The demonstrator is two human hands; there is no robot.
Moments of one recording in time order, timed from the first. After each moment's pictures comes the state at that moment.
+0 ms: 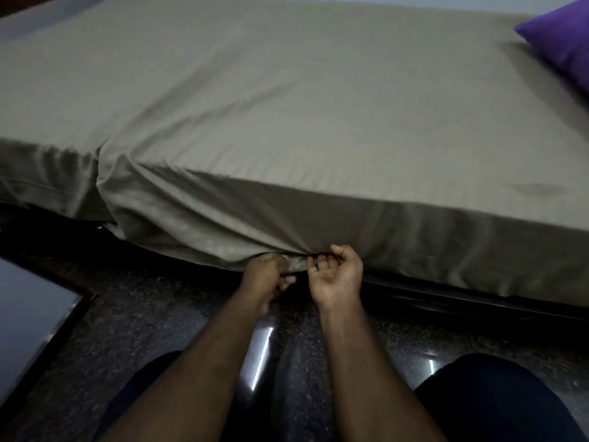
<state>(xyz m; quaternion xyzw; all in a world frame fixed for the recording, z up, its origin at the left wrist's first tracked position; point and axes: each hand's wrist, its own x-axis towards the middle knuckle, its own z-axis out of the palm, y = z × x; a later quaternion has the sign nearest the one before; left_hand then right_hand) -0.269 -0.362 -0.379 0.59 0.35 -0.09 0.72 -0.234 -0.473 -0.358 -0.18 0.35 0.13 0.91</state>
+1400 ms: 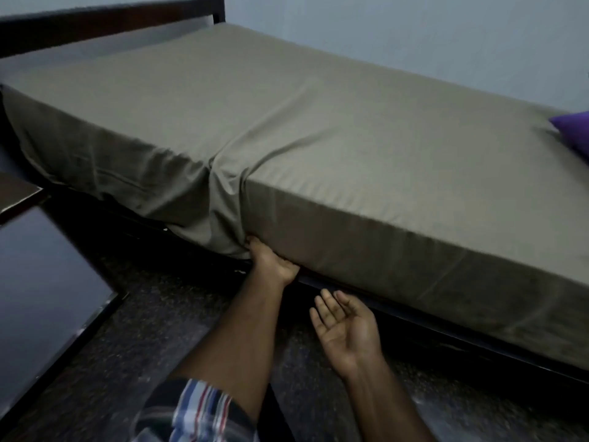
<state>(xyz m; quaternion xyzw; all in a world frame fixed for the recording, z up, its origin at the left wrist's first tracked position) -0.236 -0.236 -0.361 0.15 0.32 0.05 0.93 -0.314 -0.397 -0.348 -0.35 0.28 0.24 0.86</state>
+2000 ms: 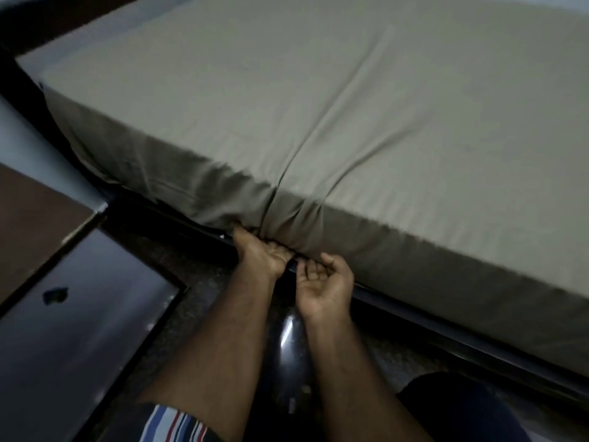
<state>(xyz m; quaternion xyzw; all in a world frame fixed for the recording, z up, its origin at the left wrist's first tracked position) -0.228 -0.087 -0.358 0.15 0.43 0.13 0.88 -0.243 -0.192 -0.360 -0.18 0.36 0.21 0.89</state>
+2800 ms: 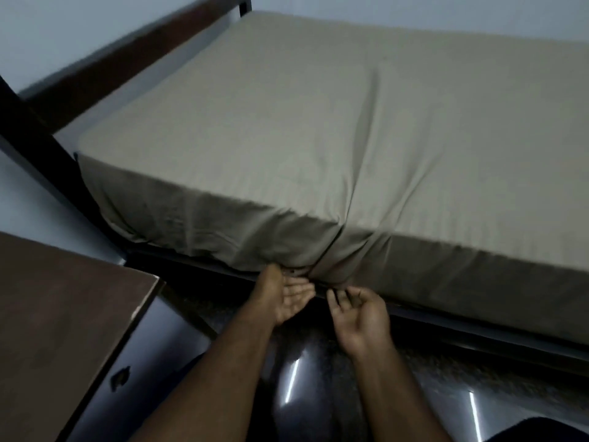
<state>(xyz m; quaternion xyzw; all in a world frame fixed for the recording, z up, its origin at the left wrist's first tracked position) -0.266 0.003 -0.344 0.45 0.43 -0.19 0.76 -0.268 -0.140 -0.363 -0.27 0.35 0.17 0.88</state>
